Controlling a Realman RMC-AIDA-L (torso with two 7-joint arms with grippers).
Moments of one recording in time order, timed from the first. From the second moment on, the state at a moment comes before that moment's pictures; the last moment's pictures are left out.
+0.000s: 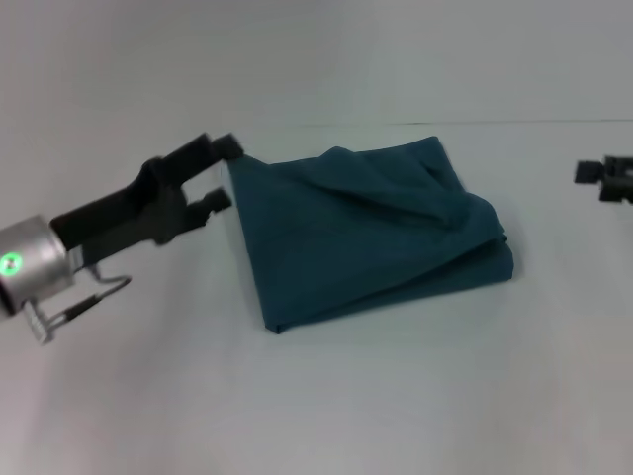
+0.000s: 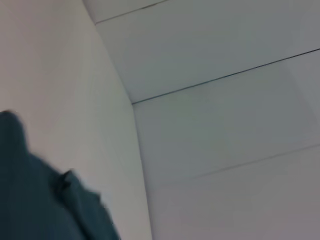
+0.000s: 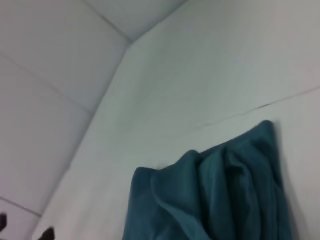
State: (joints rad) left arm -0.49 -2.11 0.76 0.58 1.60 1.35 -2.34; right arm 0.58 1.86 -0.55 -0.71 -2.12 -1.53 2.30
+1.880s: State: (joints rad) left arm -0.42 -2.12 0.51 0.67 2.00 1.58 -2.25; right arm 0.98 2.03 -1.03 -0.70 -2.64 -1.12 2.48
